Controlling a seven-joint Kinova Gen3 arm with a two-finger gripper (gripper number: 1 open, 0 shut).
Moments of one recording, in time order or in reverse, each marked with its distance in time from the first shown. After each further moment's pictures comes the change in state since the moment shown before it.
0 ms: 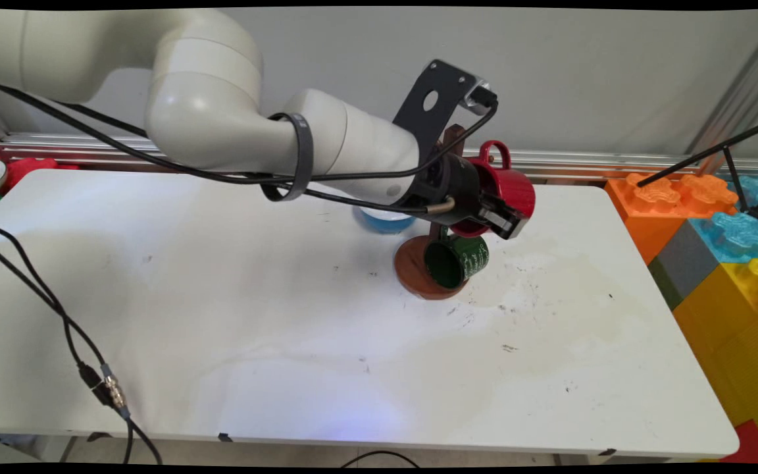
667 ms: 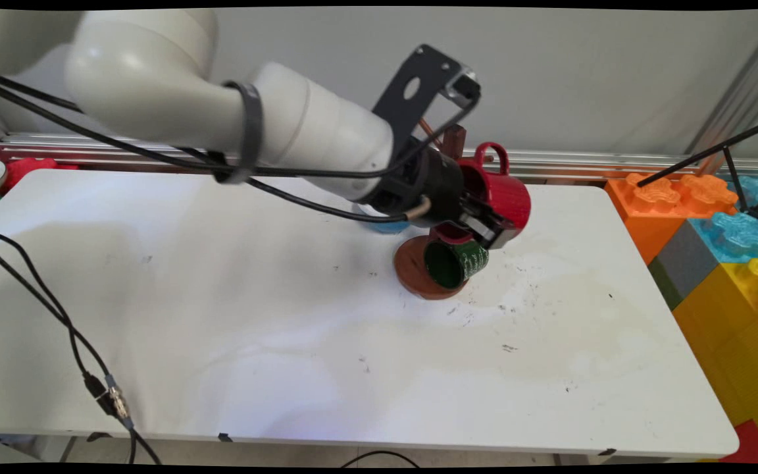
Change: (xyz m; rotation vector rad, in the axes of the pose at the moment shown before) arm 0.005 0.006 -0.044 -0.057 -0.053 0.072
